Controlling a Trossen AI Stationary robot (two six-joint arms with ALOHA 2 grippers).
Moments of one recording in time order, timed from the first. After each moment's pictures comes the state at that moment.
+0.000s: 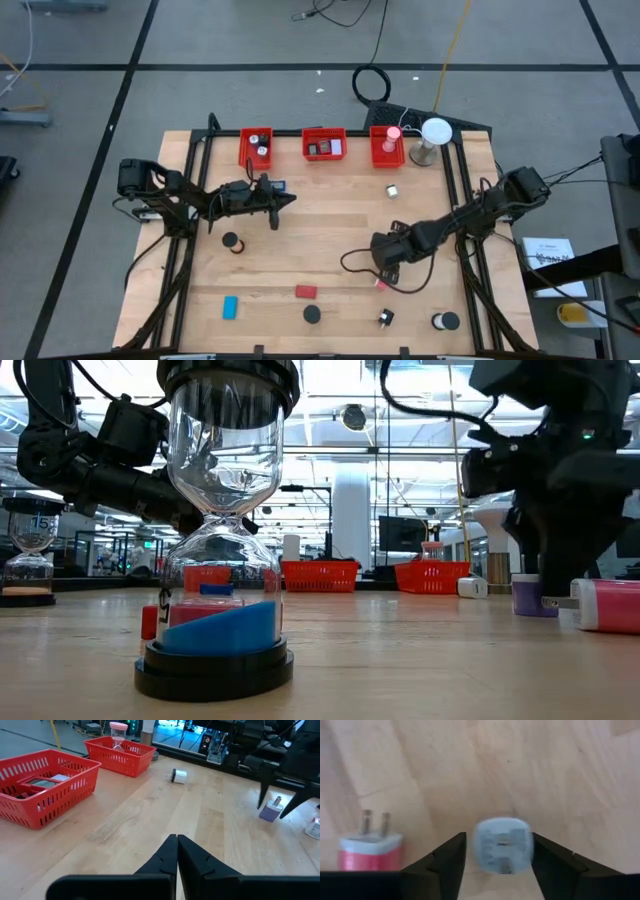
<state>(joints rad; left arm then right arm) 0.19 1.60 0.22 1.17 -0.03 -0.19 0.38 1.56 0.80 -0.53 0.11 0.70</state>
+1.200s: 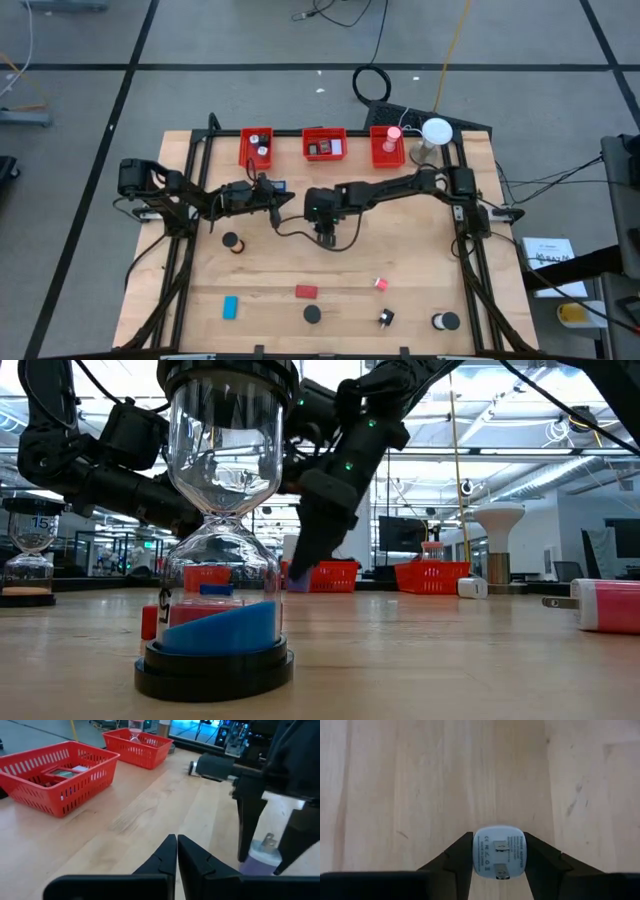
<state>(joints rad) 0.20 1.60 0.22 1.12 -0.10 -0.19 -0.05 2.06 1.46 -0.43 -0.10 0.03</state>
